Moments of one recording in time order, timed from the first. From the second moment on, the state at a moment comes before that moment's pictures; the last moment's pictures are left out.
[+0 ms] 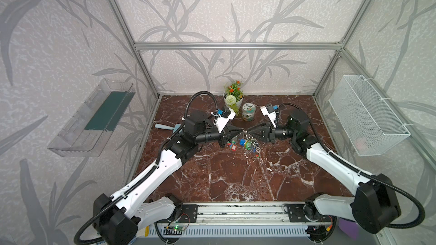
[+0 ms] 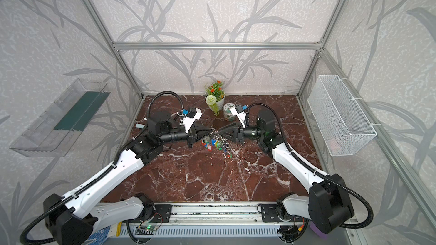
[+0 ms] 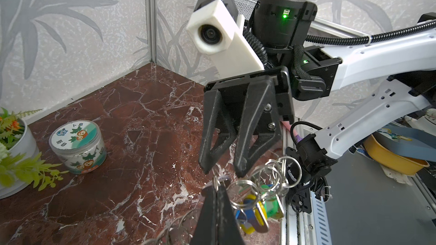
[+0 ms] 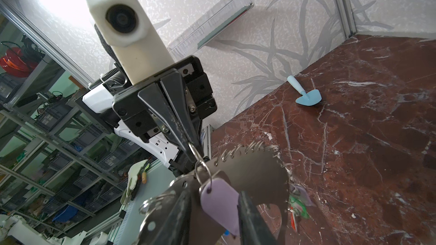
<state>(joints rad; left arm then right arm) -0.58 1.11 0.99 -0.13 0.67 -0.08 0.41 1.28 0.85 0.35 -1.13 0.53</state>
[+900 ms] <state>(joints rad) -0.62 1.10 0.91 0.03 0.53 -0.18 0.46 1.29 0.87 0.30 -1.11 0.48</state>
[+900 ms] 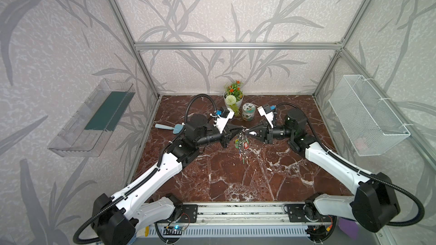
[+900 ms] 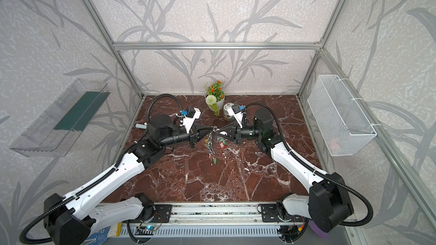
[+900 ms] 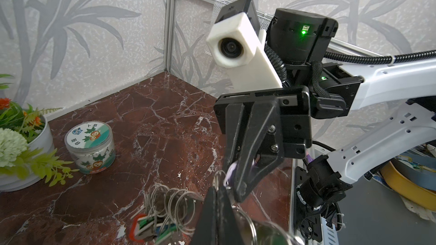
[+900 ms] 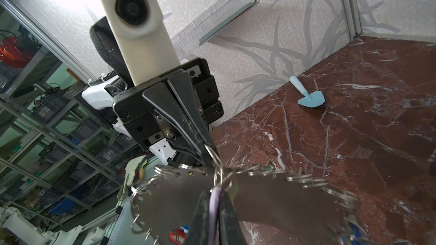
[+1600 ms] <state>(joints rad) -0.66 1.10 0.82 0.29 0.45 -0.30 0.50 1.38 0.85 0.37 -1.12 0.52</state>
